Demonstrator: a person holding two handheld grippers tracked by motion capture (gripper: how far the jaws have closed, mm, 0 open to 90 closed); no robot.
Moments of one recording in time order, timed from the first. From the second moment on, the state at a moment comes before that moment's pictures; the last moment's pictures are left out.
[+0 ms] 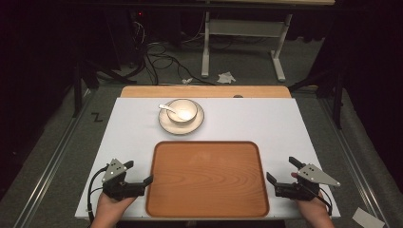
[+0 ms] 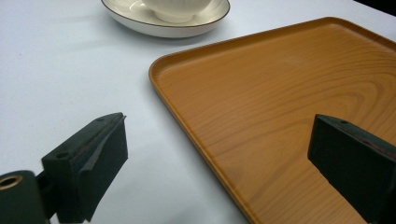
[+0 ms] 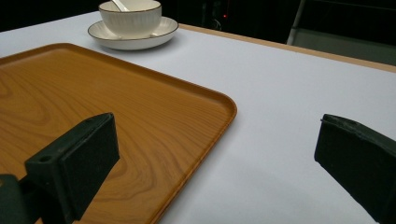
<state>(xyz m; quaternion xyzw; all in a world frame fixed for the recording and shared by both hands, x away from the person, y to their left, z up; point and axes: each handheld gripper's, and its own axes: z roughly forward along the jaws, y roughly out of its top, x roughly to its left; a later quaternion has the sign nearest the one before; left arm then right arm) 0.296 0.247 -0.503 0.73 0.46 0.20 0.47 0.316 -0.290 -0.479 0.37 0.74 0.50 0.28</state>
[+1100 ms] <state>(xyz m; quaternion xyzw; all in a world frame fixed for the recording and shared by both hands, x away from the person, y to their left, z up) 0.295 0.256 -0.503 0.72 0.46 0.18 0.50 0.318 -0.293 -0.482 0.38 0.74 0.49 0.28</state>
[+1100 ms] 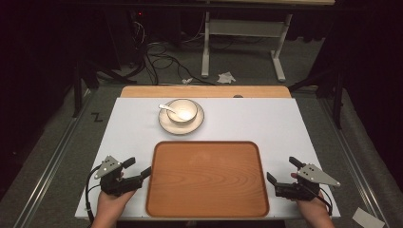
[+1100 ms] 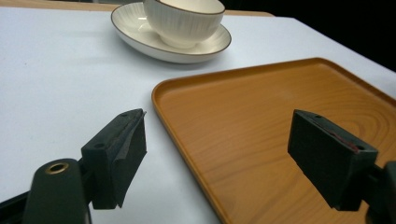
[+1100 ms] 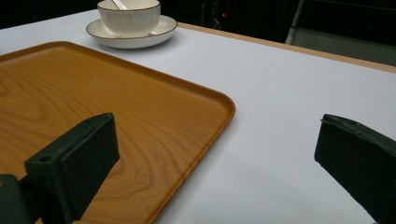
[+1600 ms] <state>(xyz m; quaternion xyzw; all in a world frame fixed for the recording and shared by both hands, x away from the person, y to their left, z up) 0.304 0.257 -0.496 0.69 0.48 0.18 0.52 0.318 -0.293 -0.483 0.38 0.74 0.48 0.28</state>
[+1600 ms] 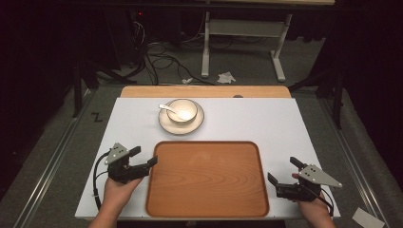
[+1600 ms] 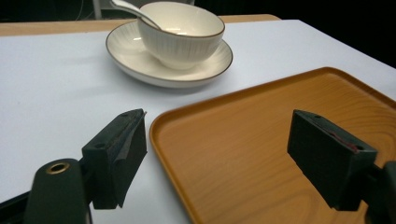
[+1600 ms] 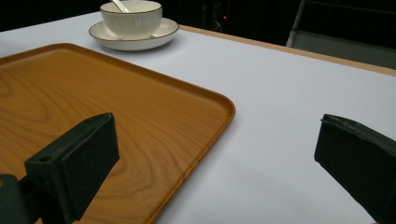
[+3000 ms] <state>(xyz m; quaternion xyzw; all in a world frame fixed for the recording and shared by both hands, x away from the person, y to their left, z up) 0.421 0.217 -0.463 0.70 0.48 0.20 0.48 0.316 -0.296 -0.482 0.37 0.74 0.49 0.28</state>
